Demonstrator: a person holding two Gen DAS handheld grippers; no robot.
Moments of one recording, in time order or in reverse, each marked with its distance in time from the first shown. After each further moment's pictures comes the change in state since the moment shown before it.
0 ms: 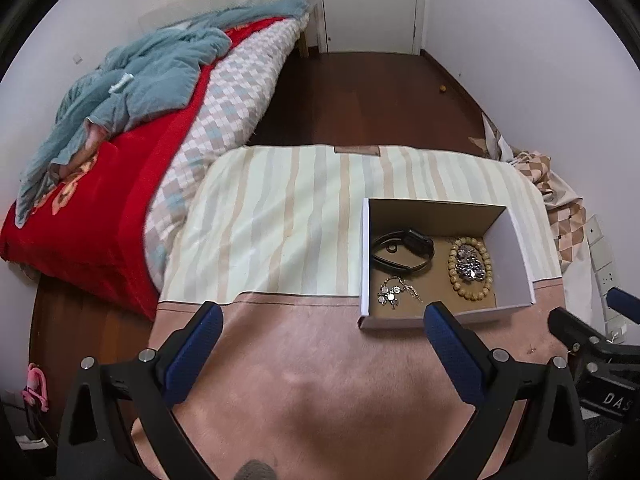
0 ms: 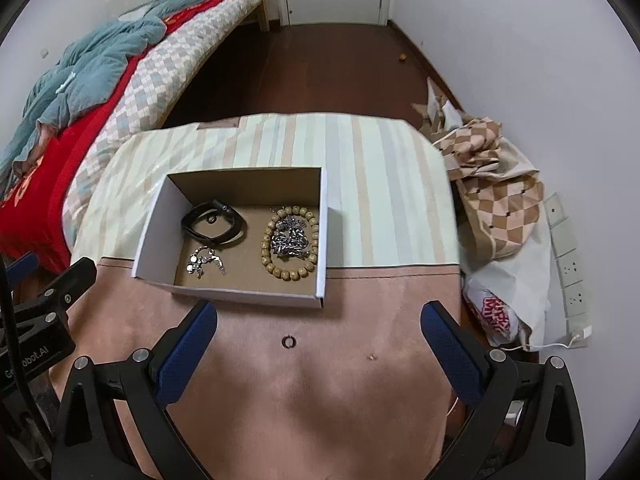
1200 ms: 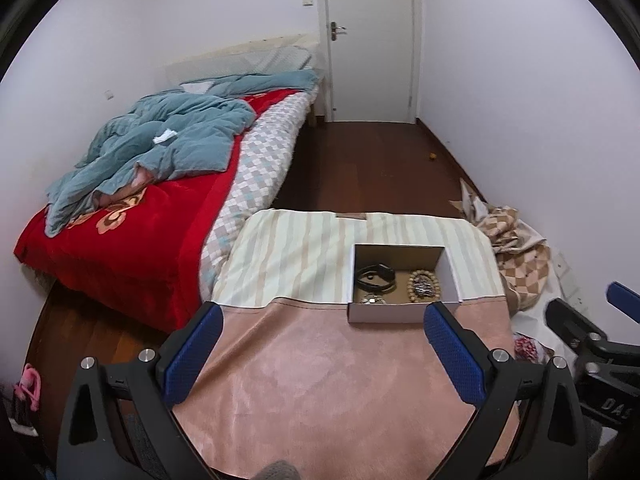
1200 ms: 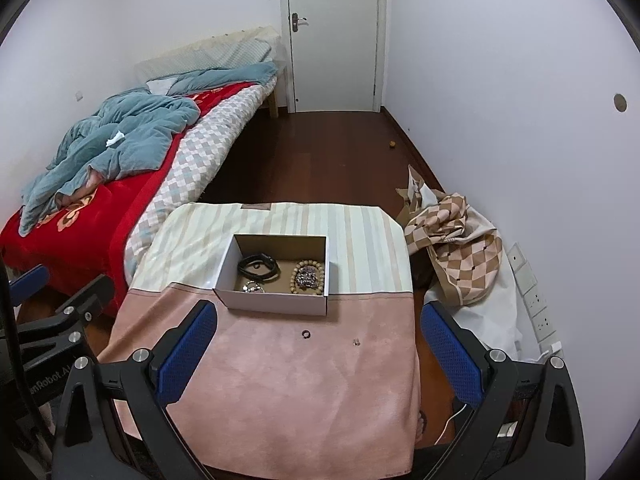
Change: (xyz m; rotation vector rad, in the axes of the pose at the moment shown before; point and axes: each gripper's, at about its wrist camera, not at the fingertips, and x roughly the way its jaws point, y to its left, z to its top) left arm -0.154 0.007 -0.050 -0.045 -0.243 0.006; right arm -0.176 0.004 -0.067 0.006 -0.300 0.017
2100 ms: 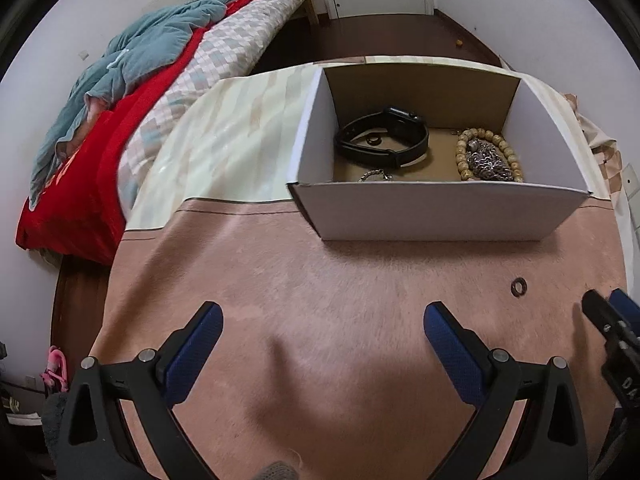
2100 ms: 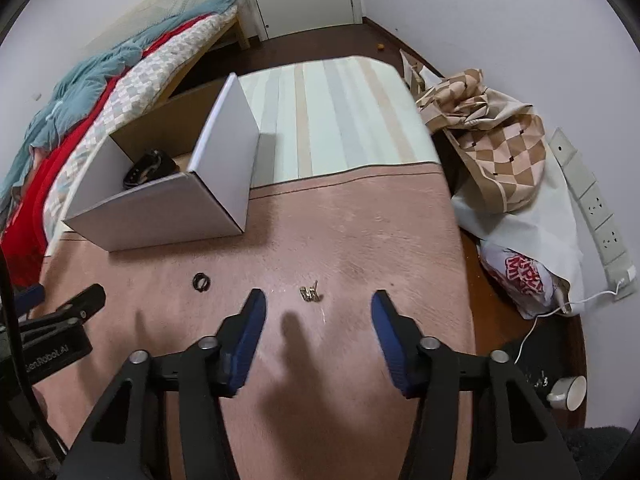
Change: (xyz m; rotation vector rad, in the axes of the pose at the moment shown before) left arm 0.219 -0.072 -0.084 0.099 0.356 0.121; right arm 0.255 -0.075 -0.104 0.132 0.266 0.049
